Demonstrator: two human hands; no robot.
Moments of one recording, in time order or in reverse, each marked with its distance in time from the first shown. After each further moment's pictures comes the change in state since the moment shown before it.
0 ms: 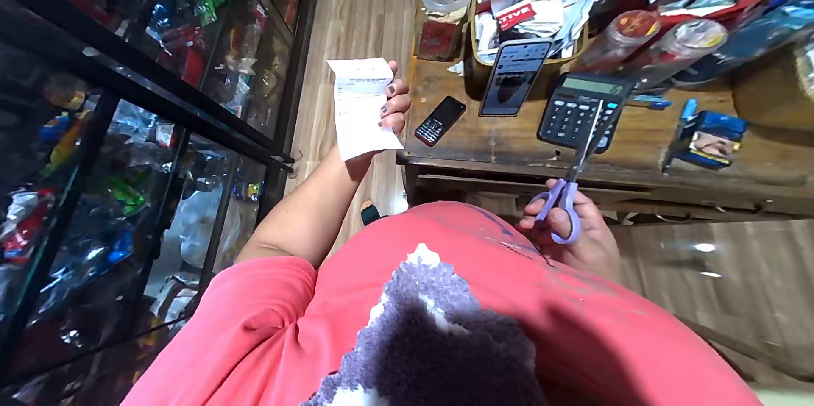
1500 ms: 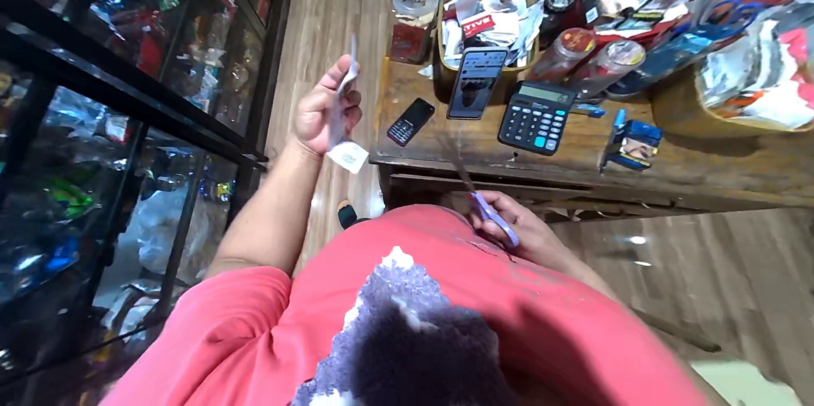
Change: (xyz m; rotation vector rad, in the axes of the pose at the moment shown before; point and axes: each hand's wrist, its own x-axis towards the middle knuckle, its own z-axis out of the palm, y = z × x) left_hand -0.019 0.014 0.012 0.710 0.154 0.201; right_hand 0.022 -0.017 -0.018 -0.235 -0.461 0.272
